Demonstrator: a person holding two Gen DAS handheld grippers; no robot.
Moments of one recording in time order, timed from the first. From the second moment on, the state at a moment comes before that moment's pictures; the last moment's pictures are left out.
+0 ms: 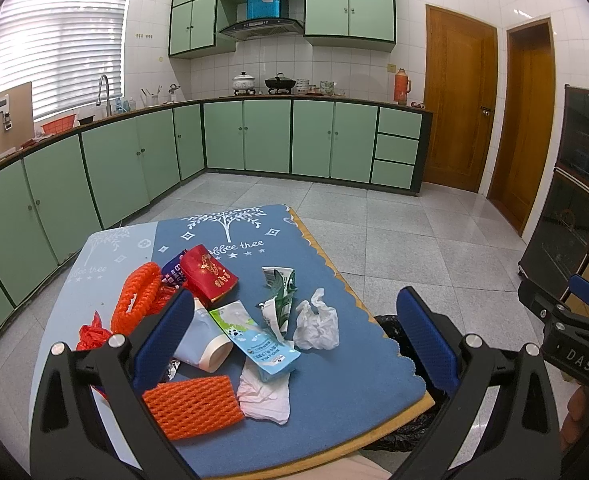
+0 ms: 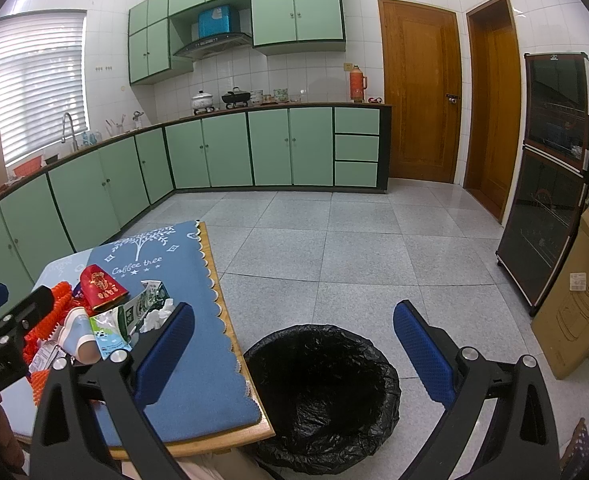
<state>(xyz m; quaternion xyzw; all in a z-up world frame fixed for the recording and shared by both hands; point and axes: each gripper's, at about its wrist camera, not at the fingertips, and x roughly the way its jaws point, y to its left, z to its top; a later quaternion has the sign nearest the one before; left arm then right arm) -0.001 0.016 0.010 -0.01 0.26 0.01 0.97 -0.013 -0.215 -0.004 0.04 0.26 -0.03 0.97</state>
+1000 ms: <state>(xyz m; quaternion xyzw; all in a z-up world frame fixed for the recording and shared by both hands) 0.031 0.130 -0.042 -0.01 0.29 0.16 0.94 0.087 -0.120 -0.077 0.02 0.34 0.11 0.93</state>
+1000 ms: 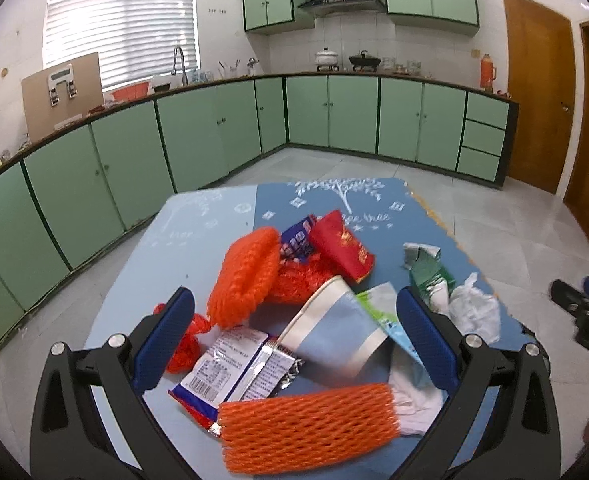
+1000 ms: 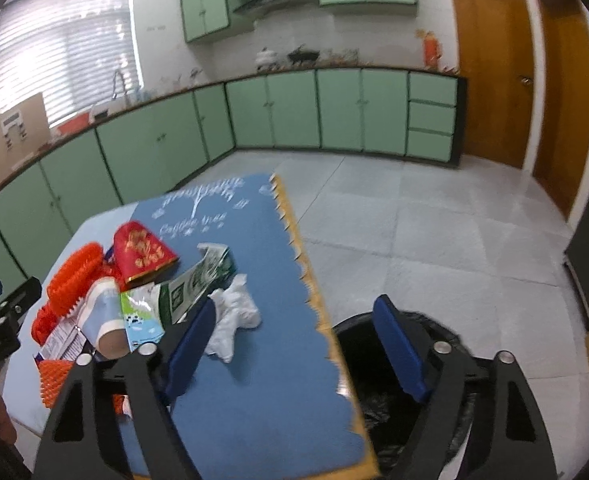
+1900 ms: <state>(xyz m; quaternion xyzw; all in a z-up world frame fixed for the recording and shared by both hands) 0.085 0.090 -0.066 -0.02 0.31 0.05 0.95 0.129 -0.111 -0.118 0.01 0.40 0.14 0.91</state>
